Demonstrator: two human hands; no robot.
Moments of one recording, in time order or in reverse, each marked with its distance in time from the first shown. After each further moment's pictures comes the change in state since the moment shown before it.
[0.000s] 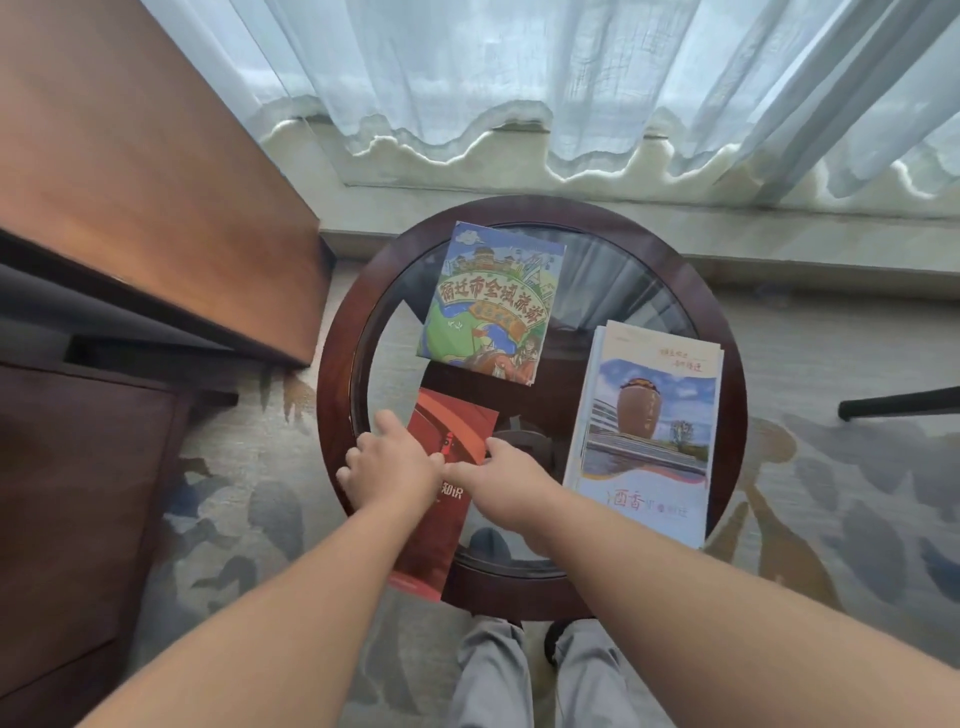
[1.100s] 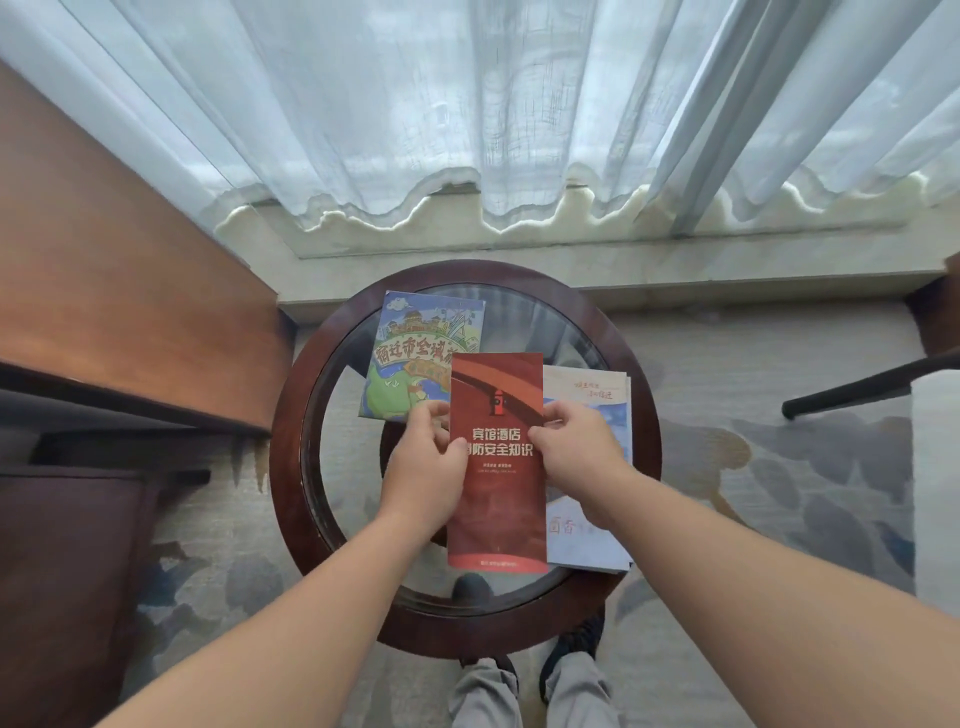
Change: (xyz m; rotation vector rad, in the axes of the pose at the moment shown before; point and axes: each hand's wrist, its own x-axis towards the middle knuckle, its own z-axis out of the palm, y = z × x) left_hand -0.055 0.074 -0.034 -0.721 -0.092 0.473; right_hand -0.034 0.002 -0.115 0.279 0.358 -0.042
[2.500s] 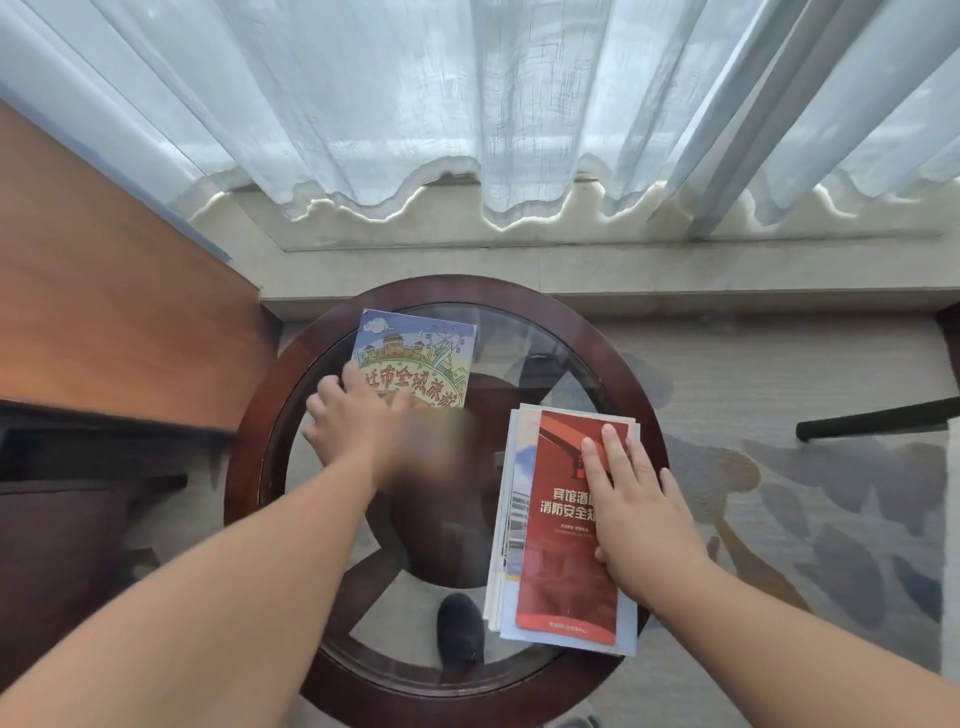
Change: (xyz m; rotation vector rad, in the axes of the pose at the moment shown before) left_hand 0.138 -0.010 -0.001 0.736 0.263 -0.215; right_hand 0.055 0.049 -0.058 -1.342 -0.006 -0.229
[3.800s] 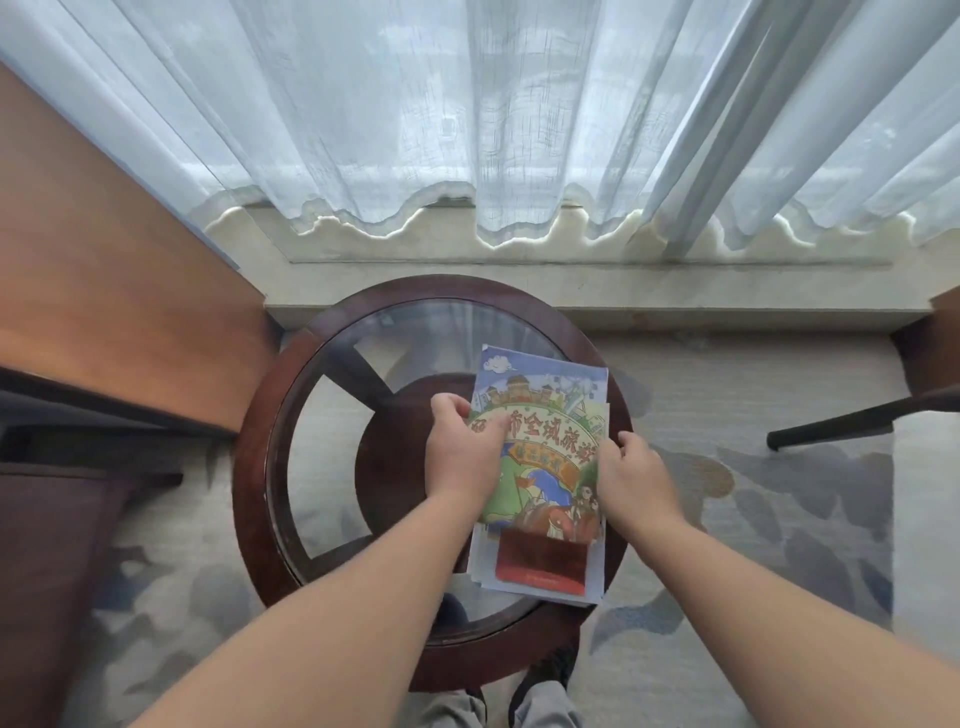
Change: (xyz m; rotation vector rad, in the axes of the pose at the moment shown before) left_hand -0.130 0.049 0.001 -0.852 -0.203 0.028; right_hand -0.029 0.004 -0.019 0.969 0.212 0.373
